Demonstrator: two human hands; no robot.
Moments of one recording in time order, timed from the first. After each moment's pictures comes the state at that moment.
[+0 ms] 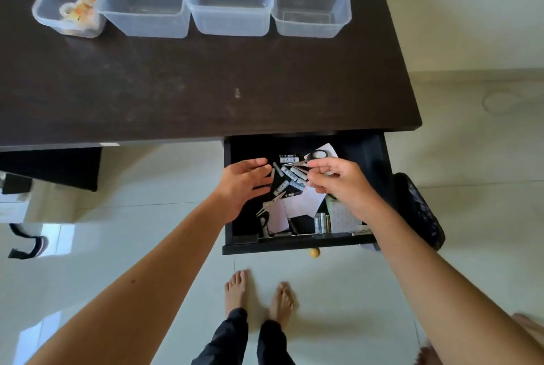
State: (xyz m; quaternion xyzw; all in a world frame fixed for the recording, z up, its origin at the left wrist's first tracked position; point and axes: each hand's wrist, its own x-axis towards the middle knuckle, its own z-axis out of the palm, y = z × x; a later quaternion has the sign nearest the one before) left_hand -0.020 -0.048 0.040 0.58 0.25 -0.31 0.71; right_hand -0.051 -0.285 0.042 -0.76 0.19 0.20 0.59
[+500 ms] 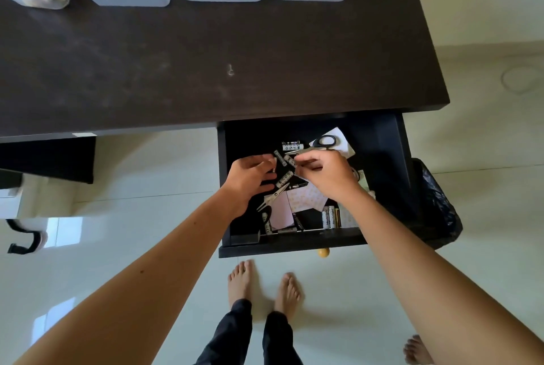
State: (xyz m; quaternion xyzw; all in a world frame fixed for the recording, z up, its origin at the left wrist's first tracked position) left_hand -0.013 -0.065 -0.016 0.64 0.26 -0.31 0.65; right_hand -0.030 -0.262 -0.029 -0.86 0.12 0.17 0.47
